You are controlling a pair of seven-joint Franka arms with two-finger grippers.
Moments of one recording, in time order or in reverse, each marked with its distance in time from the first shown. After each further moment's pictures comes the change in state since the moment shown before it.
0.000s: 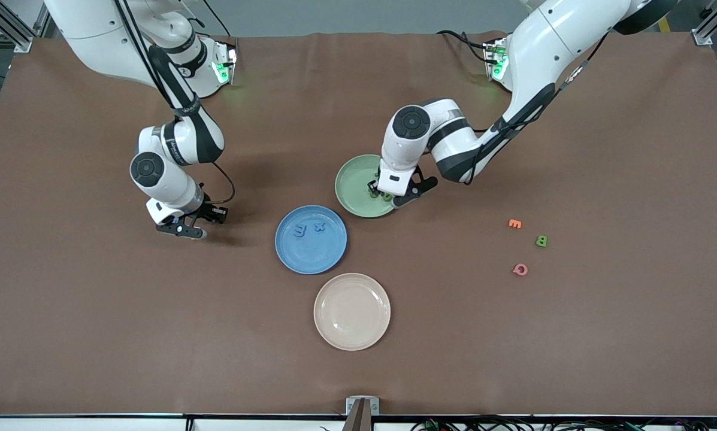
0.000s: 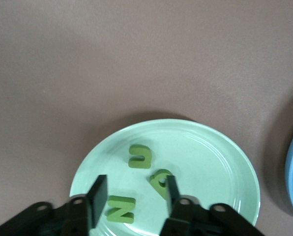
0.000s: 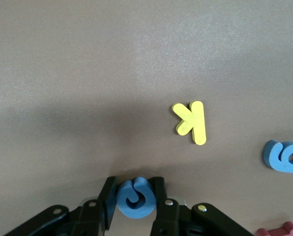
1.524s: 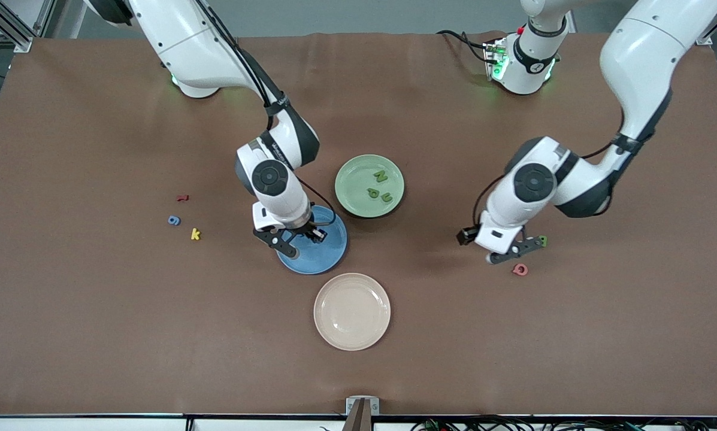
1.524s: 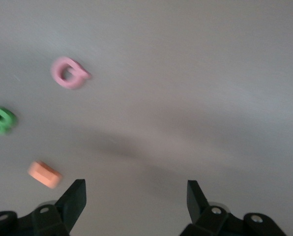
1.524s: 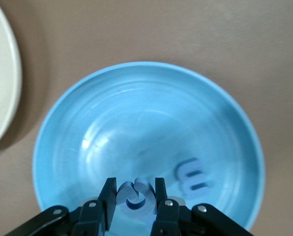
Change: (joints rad) left arm 0.455 -0.077 0.010 0.016 0.015 -0.130 0.752; right arm 0.359 0.296 0.038 0.623 0.002 -0.213 0.802
